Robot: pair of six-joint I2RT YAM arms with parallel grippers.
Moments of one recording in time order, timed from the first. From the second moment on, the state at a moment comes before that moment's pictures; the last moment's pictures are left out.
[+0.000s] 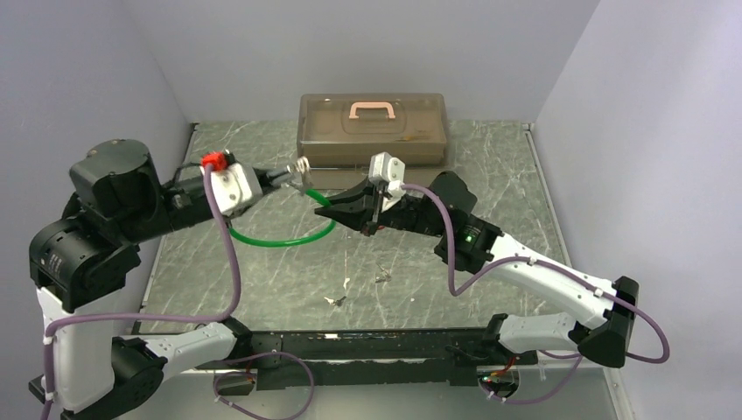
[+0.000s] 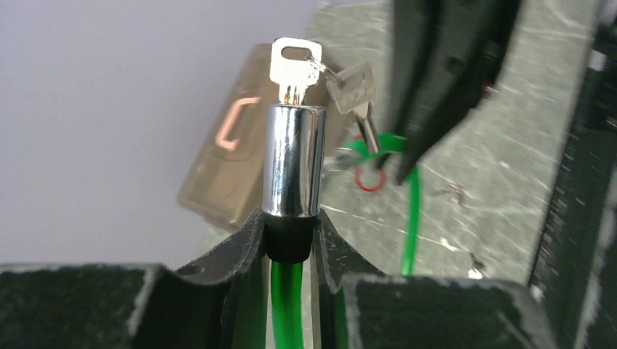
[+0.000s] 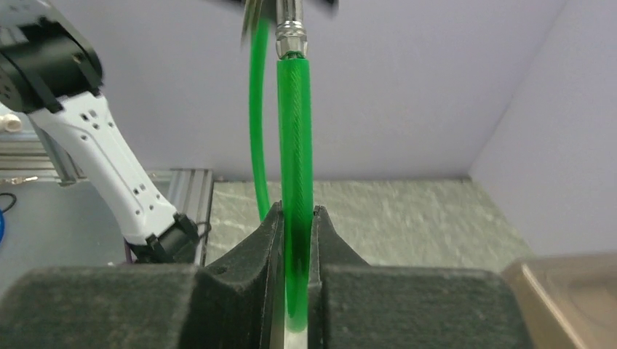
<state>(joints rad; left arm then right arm) -0.59 1.05 2.02 -1.18 0.43 0.60 1.01 1.20 1.17 0.28 -0.44 -0.05</state>
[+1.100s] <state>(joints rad) 0.09 1.14 1.33 -1.00 0.28 0.56 0.96 1.60 1.16 0.10 -0.15 0.33</state>
